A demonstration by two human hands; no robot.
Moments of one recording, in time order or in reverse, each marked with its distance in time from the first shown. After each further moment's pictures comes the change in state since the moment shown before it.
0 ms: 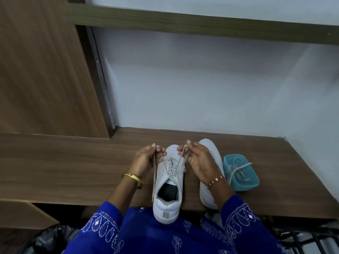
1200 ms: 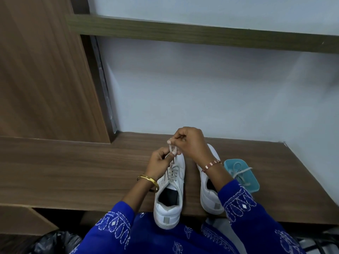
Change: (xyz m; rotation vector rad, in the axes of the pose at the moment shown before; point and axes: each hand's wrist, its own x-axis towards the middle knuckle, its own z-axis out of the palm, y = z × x) left_hand 0.002 -0.006 0.030 0.456 -0.087 0.316; right_hand 0.009 -0.051 0.045 -1.040 -0.079 -0.366
